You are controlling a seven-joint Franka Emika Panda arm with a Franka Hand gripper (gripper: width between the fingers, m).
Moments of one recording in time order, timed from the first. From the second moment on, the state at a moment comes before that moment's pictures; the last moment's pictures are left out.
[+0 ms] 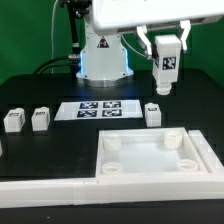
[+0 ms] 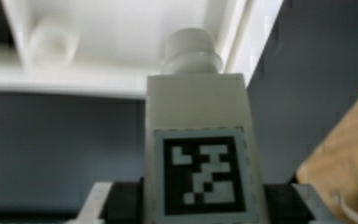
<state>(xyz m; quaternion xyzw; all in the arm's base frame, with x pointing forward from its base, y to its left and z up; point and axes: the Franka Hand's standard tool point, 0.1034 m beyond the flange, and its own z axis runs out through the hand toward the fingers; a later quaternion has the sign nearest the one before) 0.579 0.079 0.193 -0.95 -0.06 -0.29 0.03</state>
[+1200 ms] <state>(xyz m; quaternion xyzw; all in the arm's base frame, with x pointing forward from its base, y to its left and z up) 0.619 0.102 0.102 -0.95 -0.06 -0.31 0.04</state>
